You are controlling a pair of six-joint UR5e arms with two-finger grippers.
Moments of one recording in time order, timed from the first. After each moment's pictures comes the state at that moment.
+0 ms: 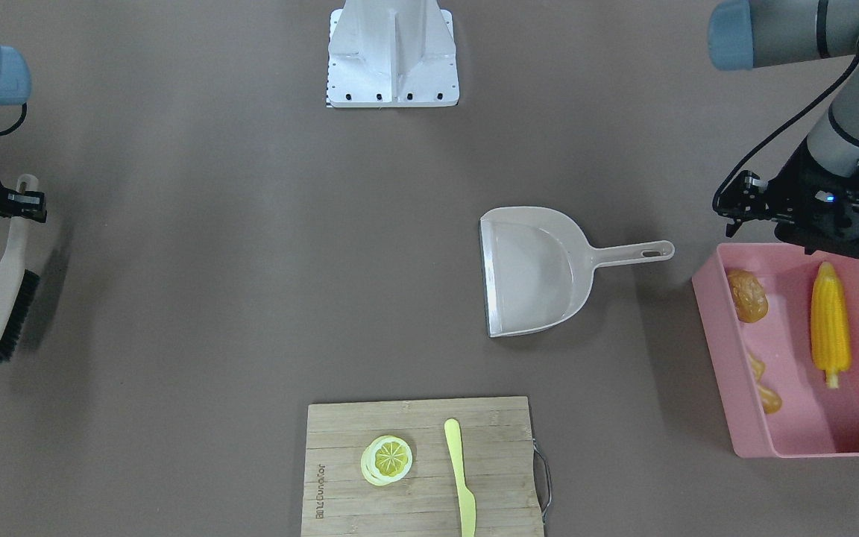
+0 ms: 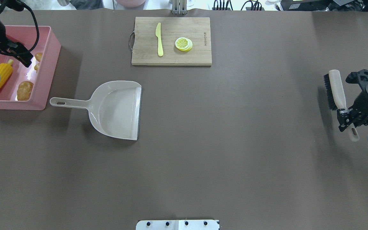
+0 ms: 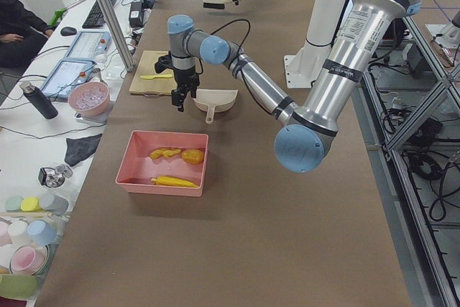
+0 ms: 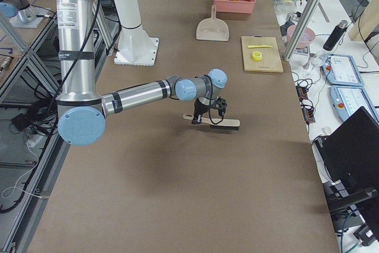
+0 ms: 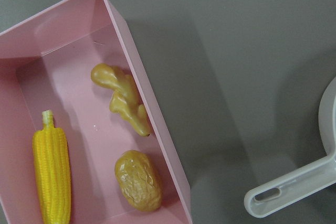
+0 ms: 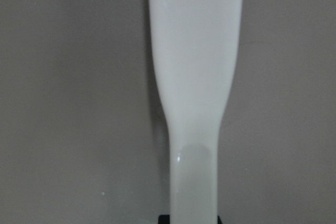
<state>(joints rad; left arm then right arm) -1.12 -1.98 -1.88 -1.23 -2.11 -0.19 1.01 -1.57 1.80 -1.65 2.33 0.56</state>
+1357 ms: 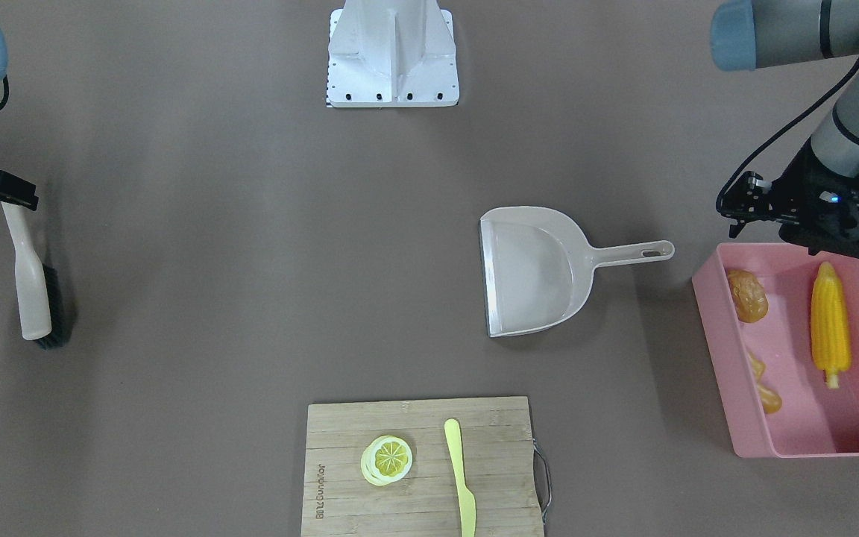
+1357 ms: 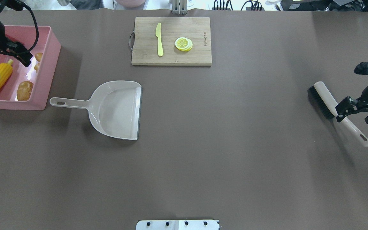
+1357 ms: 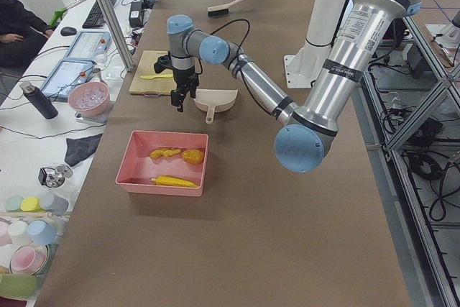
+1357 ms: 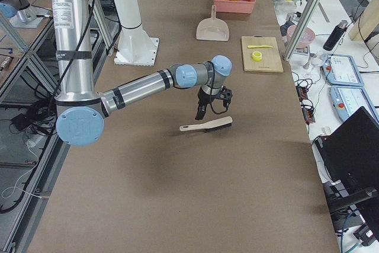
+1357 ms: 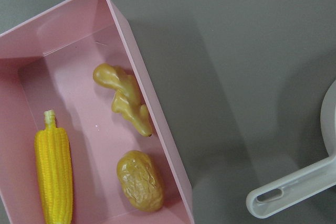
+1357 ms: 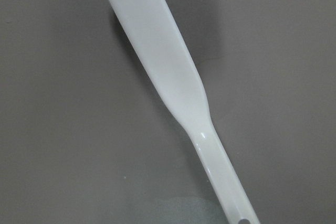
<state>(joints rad) -1.13 -1.98 -1.88 -1.23 -2.10 -0.18 1.13 -1.53 1.92 -1.85 2.33 0.50</state>
